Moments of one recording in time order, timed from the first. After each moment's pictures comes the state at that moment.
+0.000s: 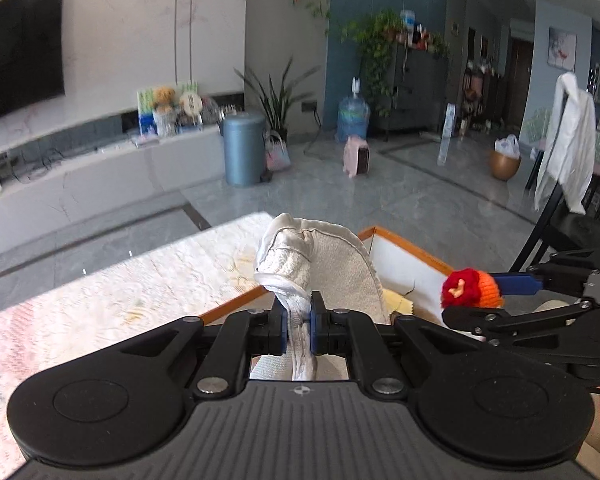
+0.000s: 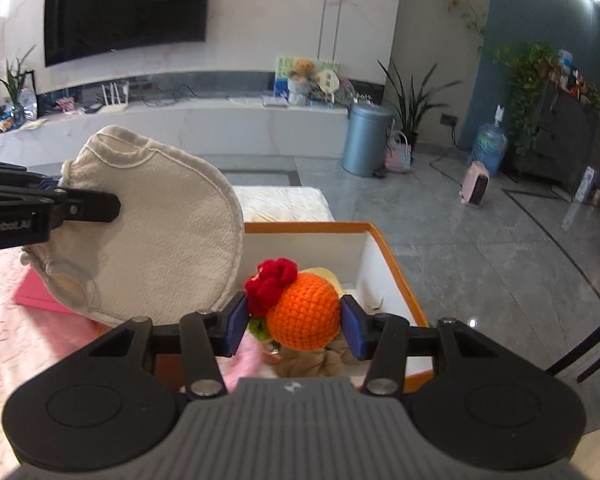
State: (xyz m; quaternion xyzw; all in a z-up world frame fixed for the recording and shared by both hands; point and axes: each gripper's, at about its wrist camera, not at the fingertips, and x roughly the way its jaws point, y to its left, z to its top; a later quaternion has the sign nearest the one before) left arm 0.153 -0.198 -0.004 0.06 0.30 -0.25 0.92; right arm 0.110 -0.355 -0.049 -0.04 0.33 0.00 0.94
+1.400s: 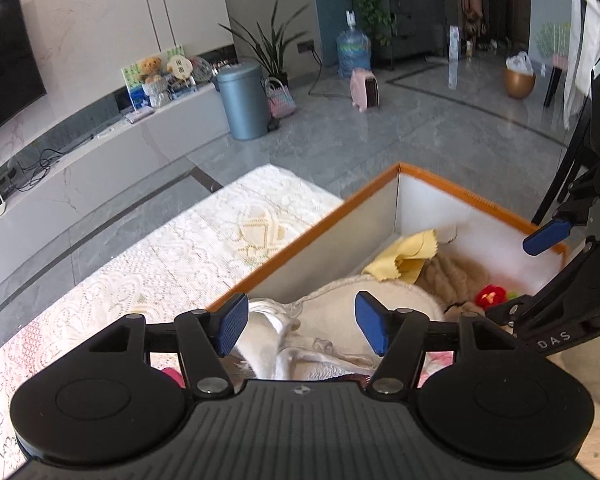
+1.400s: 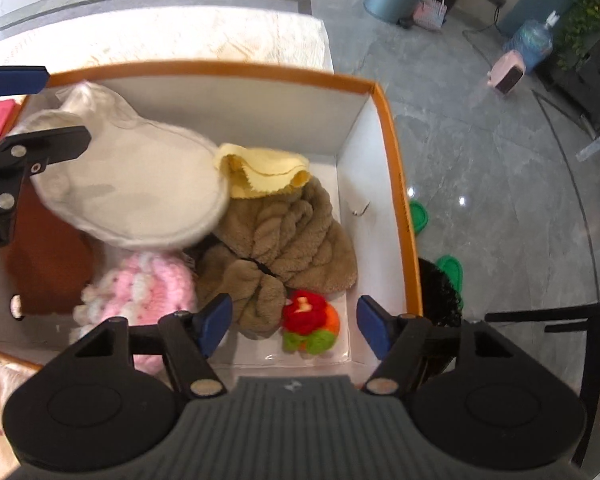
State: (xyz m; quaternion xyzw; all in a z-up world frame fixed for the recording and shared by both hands) left arm 0.184 -0.236 -0.025 0.16 0.35 -0.23 0.89; right arm 0.204 -0.384 -0.091 -0.13 0.55 0.01 0.82
